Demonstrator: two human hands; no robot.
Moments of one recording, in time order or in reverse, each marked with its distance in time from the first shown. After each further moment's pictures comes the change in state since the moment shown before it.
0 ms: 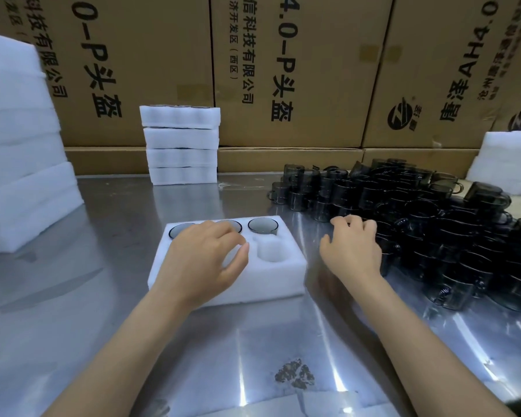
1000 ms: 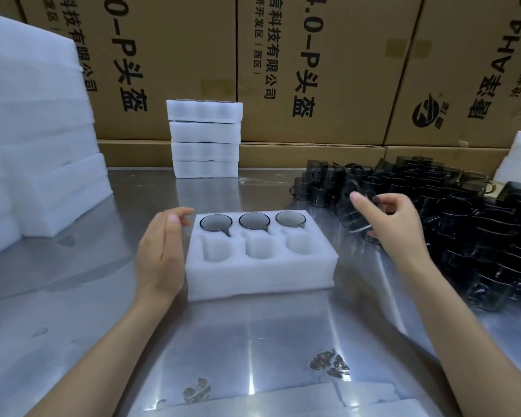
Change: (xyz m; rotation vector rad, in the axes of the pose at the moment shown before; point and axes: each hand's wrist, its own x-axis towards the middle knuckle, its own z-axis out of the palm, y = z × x) left_hand -0.045 -0.070 0.002 -0.576 0.431 -0.570; right_hand 0.002 0.003 -0.026 0.968 0.058 0.111
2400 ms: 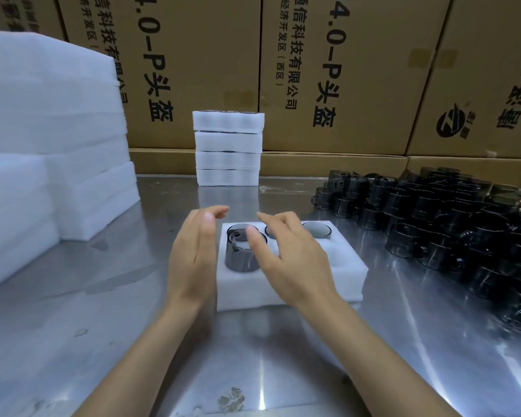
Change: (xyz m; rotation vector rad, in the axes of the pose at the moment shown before) left_hand 0.002 0.025 -0.005 -0.075 -0.009 0.038; right_hand -0.092 -0.059 0.120 -0.385 -0.391 -0.434
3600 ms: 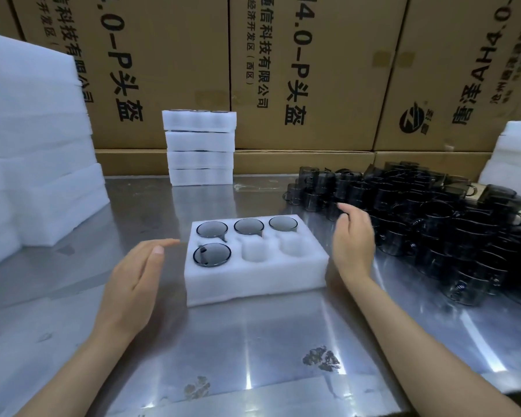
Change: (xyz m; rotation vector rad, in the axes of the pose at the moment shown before) left_hand -0.026 -0.010 -0.044 0.254 -0.207 -0.042; right_hand 0.011 0.131 -0.048 0.151 0.533 0.334
